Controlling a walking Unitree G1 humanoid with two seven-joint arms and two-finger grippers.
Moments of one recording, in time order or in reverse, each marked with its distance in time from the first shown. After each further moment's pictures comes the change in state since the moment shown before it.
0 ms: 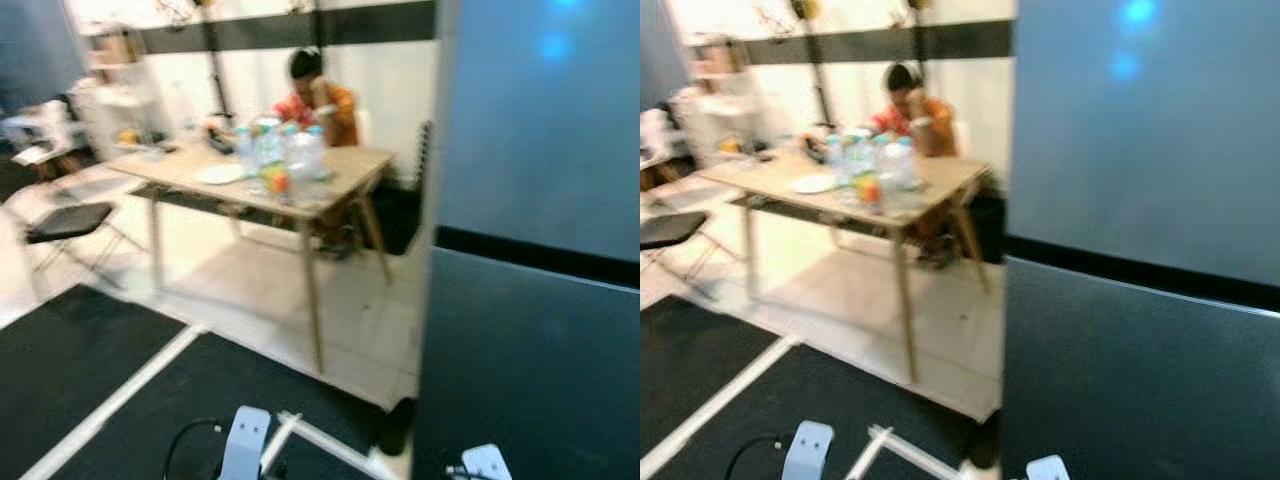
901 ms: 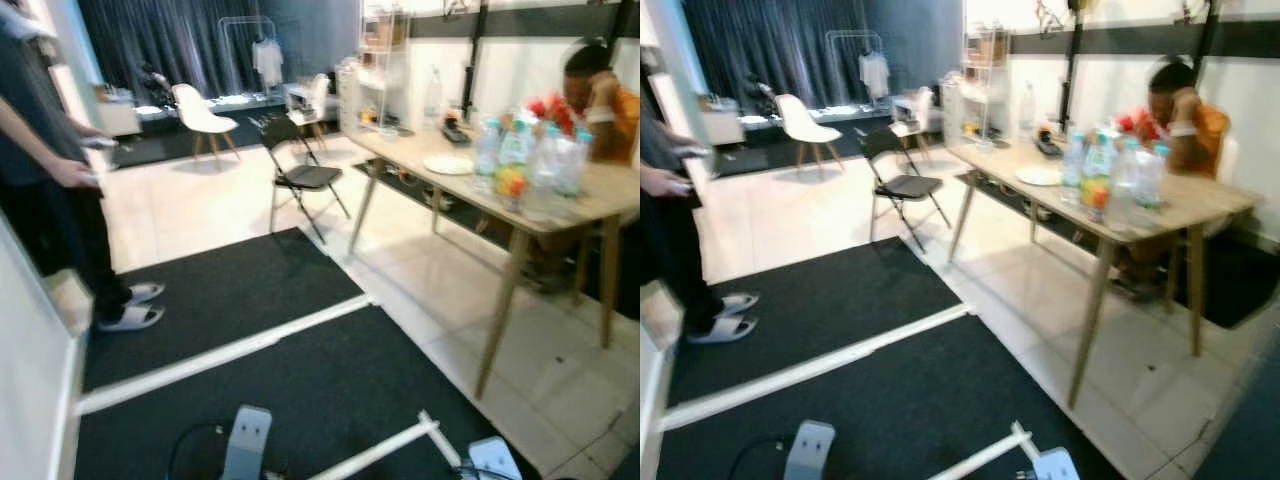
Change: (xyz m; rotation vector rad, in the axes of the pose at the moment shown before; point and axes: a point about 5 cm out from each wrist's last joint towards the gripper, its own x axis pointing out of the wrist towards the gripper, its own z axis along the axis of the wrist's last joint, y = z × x) left arm 0.002 -0.006 0.006 -0.029 -0.023 0.002; right arm 0.002 -0.002 0.011 -0.012 -0.038 0.003
